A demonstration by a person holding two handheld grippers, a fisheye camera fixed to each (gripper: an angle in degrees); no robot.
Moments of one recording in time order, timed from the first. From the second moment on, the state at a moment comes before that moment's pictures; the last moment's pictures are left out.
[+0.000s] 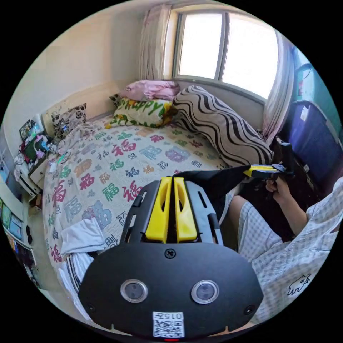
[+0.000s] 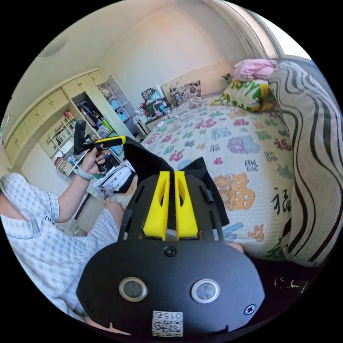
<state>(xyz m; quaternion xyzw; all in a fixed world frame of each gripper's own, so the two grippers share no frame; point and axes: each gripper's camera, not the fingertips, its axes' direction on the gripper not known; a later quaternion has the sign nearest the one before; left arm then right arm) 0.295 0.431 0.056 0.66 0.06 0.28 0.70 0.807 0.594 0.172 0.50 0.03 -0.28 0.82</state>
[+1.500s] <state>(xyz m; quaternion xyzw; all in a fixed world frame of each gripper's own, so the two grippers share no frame) 0.037 0.000 0.064 0.32 0.32 0.06 0.89 0.839 0.233 0.038 0.20 0.05 -0.09 0.98</state>
